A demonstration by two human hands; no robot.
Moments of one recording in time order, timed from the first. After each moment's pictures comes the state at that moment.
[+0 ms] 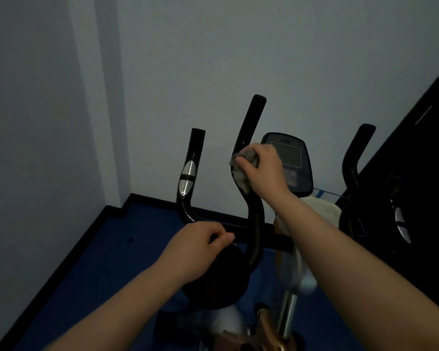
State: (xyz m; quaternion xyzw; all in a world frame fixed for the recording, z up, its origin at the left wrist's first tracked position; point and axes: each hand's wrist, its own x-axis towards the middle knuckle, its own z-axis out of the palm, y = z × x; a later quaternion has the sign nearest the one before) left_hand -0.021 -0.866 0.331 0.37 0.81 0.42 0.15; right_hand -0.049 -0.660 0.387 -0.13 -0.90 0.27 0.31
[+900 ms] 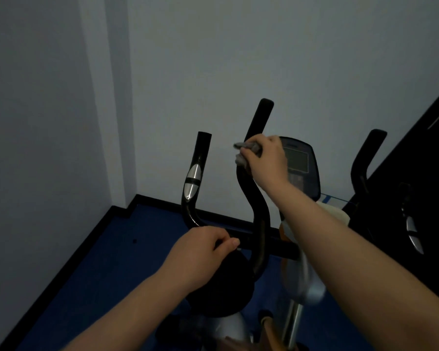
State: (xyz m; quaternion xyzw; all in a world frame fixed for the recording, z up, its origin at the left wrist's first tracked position) left_hand -0.019 -0.866 0.334 0.37 0.82 0.42 0.12; right_hand -0.078 -0.657 0.399 -0.15 -0.90 0.25 0.33
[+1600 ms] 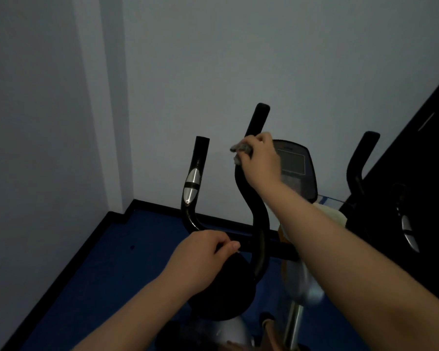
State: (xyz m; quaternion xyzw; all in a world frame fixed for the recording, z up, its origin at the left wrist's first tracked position) left_hand -0.020 -0.866 0.333 0.37 0.82 0.43 0.13; right_hand -0.089 -0.660 0.403 -0.13 -0.91 0.18 0.34
